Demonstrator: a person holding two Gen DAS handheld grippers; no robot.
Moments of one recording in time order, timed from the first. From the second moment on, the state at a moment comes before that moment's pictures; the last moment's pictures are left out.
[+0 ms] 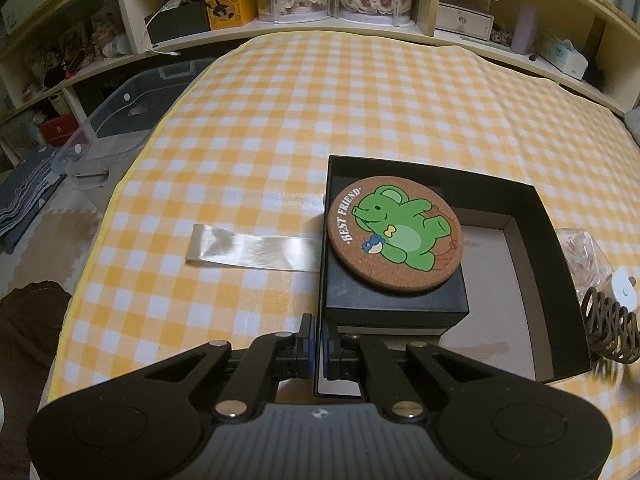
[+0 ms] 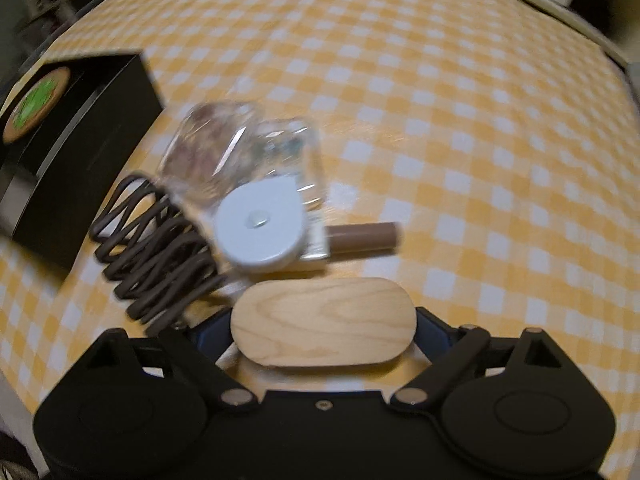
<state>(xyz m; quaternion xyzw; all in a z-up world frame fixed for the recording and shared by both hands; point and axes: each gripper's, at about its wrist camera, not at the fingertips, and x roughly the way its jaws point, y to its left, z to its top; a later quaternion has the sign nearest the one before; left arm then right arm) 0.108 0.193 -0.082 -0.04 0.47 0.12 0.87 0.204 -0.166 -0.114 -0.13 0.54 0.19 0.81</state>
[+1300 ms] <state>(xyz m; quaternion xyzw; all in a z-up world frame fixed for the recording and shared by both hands) 0.106 0.210 -0.083 -0.11 0.45 0.11 0.88 0.160 0.043 -0.077 0.18 0.58 0.26 0.75</state>
